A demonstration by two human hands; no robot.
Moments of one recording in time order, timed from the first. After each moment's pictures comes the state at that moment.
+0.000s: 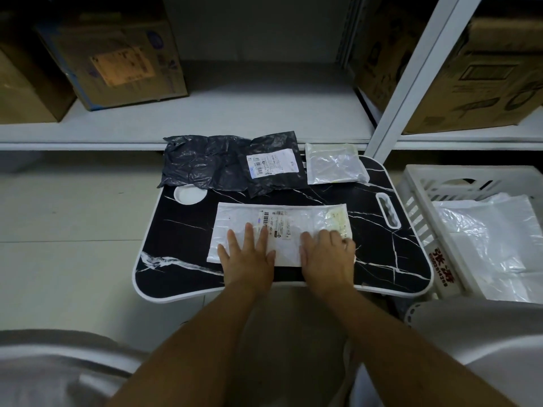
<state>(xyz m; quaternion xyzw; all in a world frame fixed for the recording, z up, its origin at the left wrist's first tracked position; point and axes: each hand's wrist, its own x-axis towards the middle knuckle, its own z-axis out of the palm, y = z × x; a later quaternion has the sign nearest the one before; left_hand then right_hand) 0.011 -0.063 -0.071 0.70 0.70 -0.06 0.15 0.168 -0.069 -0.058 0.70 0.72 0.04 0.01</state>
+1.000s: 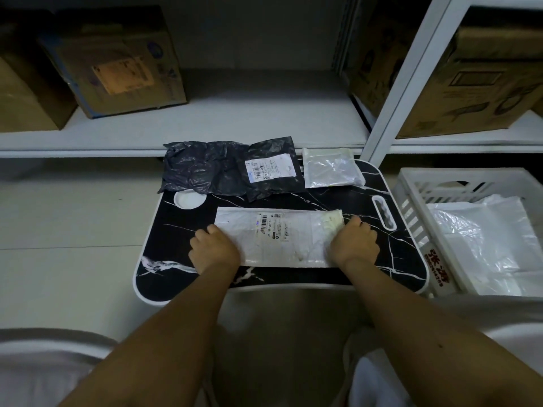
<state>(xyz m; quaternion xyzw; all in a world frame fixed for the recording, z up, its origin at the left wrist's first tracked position) -0.029 -0.033 -0.045 0.52 0.84 0.04 0.16 0.205 -0.034 -0.033 0.86 0.49 -0.14 -0.07</state>
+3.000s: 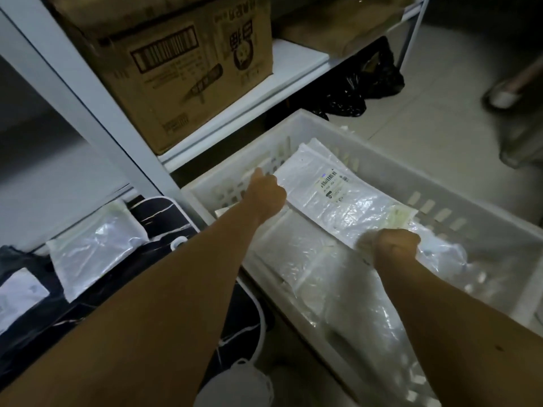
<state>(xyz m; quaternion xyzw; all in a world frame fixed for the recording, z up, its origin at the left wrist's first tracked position) 0.469 0.059 -0.015 0.93 0.35 -0.11 0.10 0.578 -0.124 -0.088 0.93 -0.05 -0.23 -0.27</state>
